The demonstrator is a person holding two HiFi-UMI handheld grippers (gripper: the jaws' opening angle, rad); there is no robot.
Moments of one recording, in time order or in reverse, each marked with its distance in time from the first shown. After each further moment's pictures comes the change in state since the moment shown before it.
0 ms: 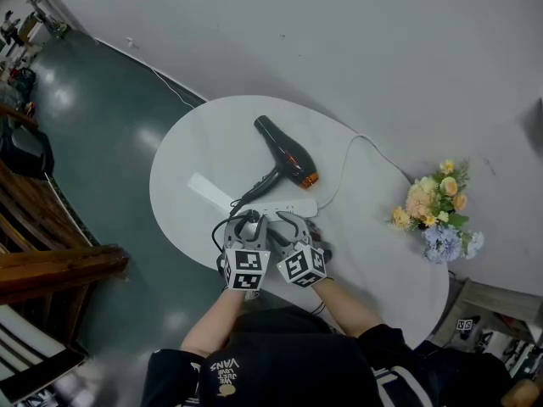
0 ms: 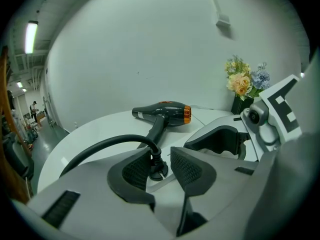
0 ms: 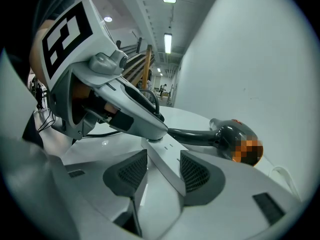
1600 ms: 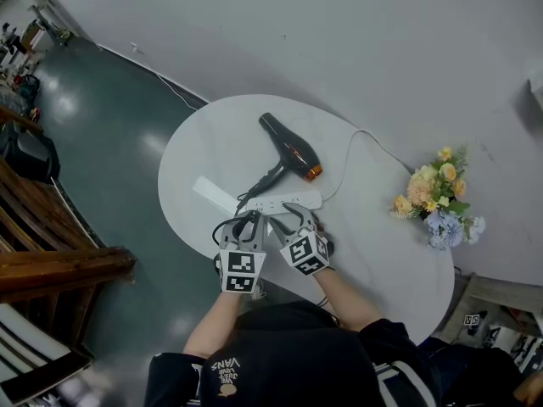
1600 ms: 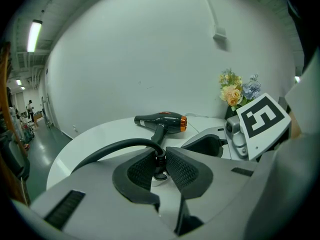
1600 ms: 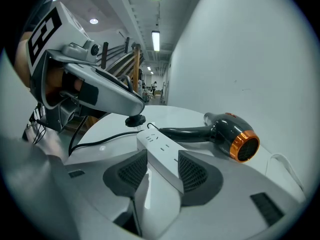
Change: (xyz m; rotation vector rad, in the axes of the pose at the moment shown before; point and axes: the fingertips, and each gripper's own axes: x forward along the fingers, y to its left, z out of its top) left arm -0.044 0.005 0.011 -0.006 -0.064 -0.034; right arm 0.000 -0.004 0.001 0.114 0.026 -0.044
